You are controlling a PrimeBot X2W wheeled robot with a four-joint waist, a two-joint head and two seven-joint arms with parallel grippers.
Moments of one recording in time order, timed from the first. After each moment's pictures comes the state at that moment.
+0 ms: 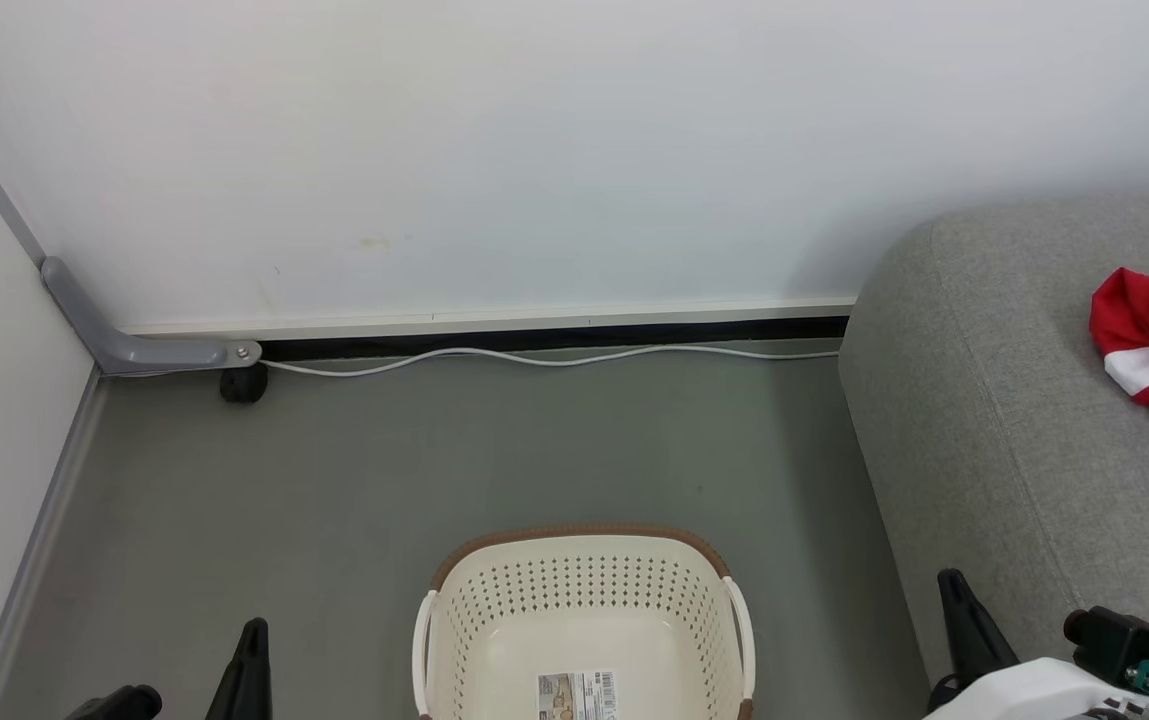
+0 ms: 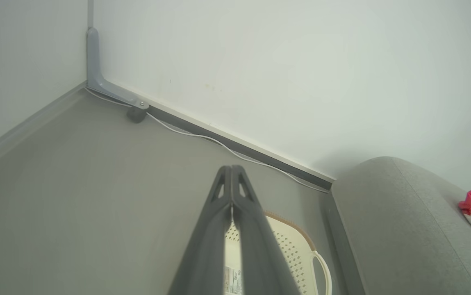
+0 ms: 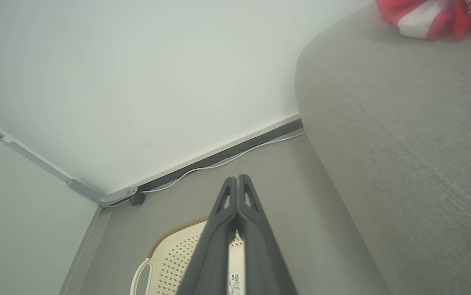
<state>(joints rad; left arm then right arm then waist) 0.07 0.02 0.07 0.37 -0.51 -0.13 -0.16 -0.05 -0.04 0.07 0.46 0.54 0.13 -0.16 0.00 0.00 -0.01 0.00</state>
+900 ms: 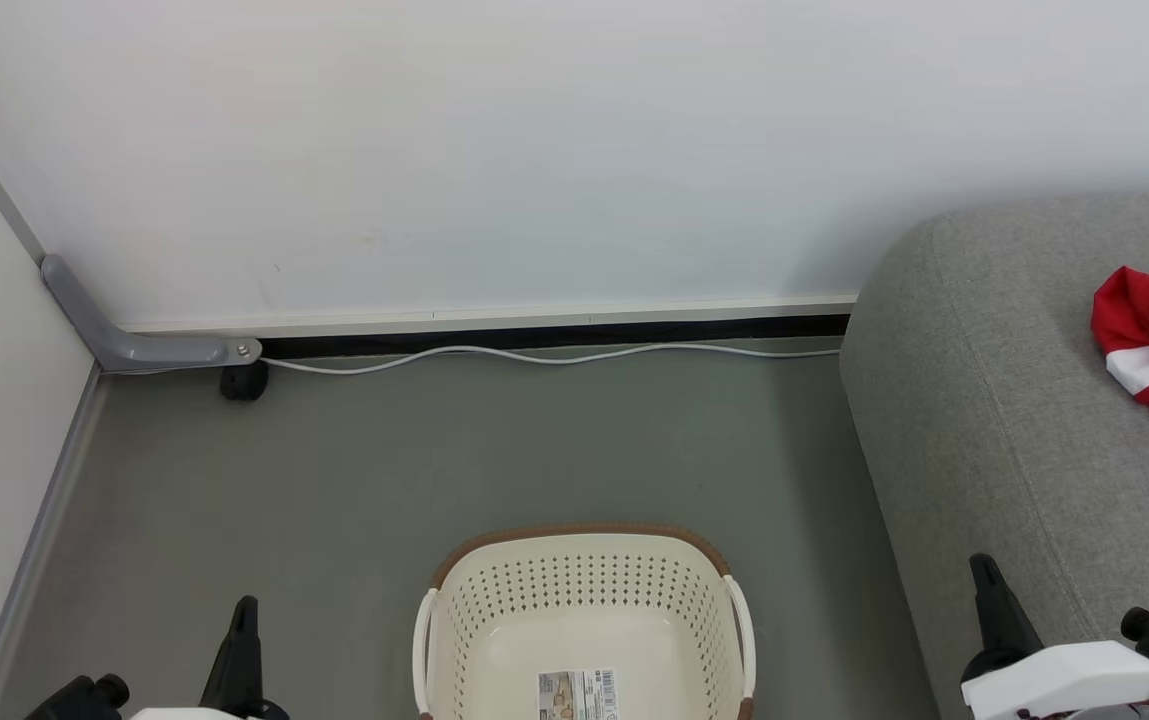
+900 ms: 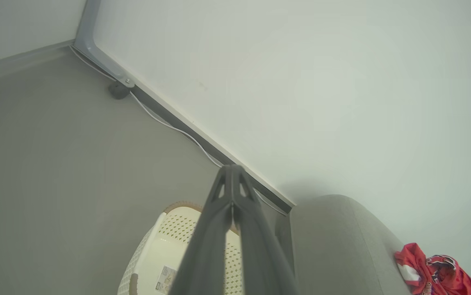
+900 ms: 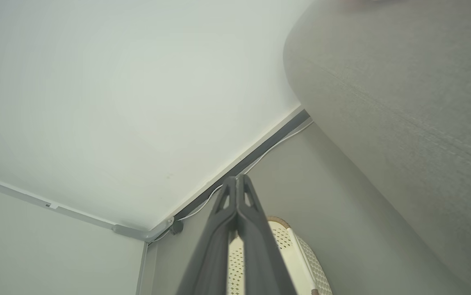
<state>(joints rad) 0.05 0.02 0.07 0.35 -0.80 -0.13 -0.09 -0.05 -0.04 0.02 0.40 0.82 0.13 -0.09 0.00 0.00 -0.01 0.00</state>
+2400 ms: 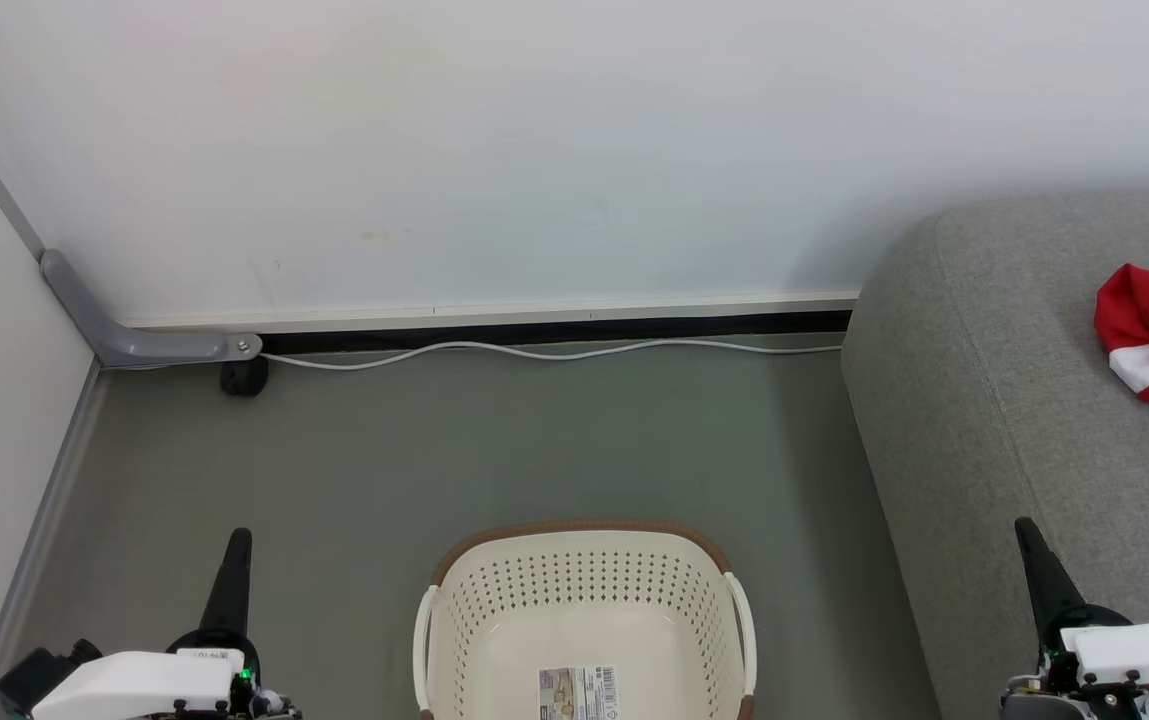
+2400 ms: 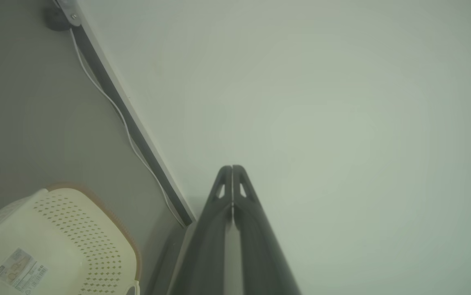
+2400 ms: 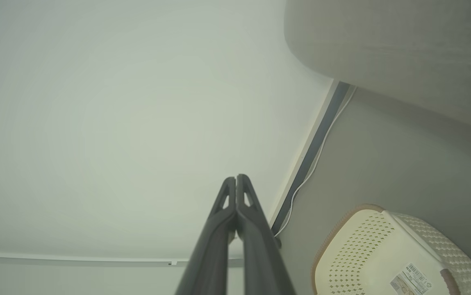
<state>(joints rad) -0.03 0.03 0.08 0.30 -1.38 -0.13 0.05 -0.06 -0.04 -0.09 0.31 1.38 0.13 0.05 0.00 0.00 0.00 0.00</state>
